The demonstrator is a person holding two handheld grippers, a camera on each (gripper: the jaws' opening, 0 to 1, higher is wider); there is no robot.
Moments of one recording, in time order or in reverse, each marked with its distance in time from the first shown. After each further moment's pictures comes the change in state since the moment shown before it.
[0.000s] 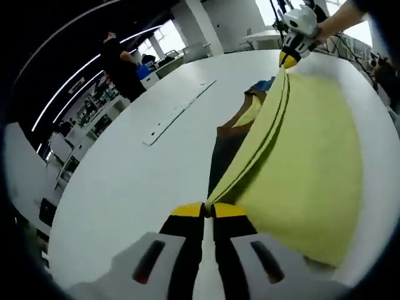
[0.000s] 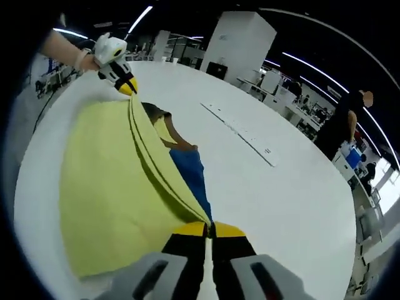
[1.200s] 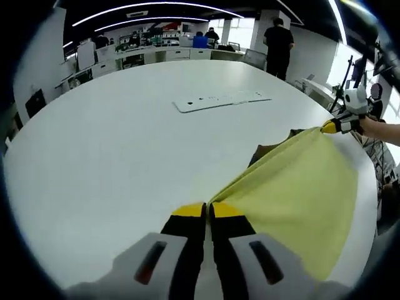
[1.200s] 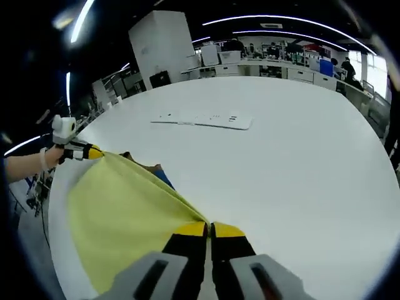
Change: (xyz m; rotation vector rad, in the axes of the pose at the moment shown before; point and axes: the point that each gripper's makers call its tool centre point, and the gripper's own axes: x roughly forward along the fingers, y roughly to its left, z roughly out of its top) left arm 0.024 0.013 -0.013 -0.573 0.055 -0.010; right arm 0.019 -0.009 -0.002 0.612 0.026 0.047
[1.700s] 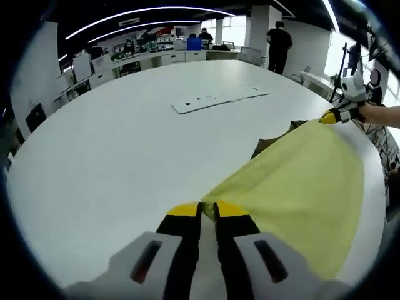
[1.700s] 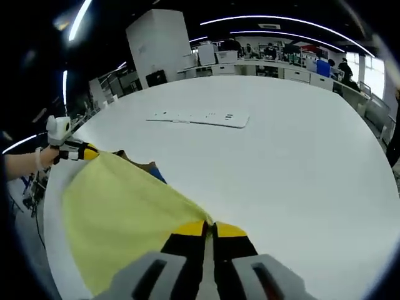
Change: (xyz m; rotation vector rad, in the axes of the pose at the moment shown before) left arm -0.001 0.005 -0.004 0.058 -0.025 0.027; right arm 0.005 -0.005 -0.003 0.001 -0.005 -0.036
